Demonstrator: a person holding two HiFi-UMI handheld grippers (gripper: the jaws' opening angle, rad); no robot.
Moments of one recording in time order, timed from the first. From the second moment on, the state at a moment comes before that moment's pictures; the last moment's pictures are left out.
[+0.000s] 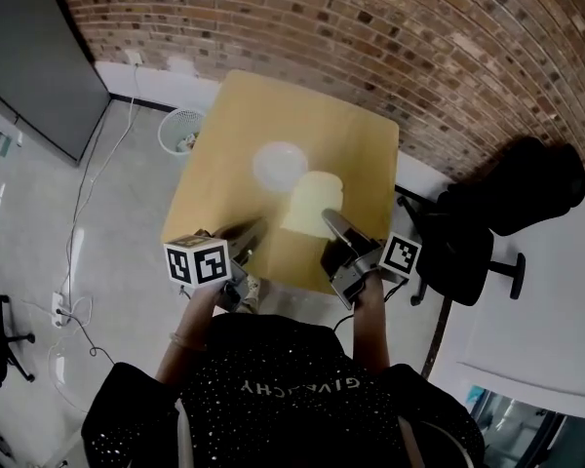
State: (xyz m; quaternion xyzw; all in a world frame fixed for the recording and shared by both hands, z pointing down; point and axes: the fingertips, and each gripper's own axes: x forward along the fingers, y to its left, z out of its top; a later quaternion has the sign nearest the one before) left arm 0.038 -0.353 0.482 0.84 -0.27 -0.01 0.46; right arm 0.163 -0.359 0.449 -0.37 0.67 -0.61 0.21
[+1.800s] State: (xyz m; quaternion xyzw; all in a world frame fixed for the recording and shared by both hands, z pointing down) left arm 0.003 -0.432 0.533 0.77 -0.37 -0.06 0.51; right arm 0.140 -0.504 0.565 -0.48 0.75 -0.44 -0.14
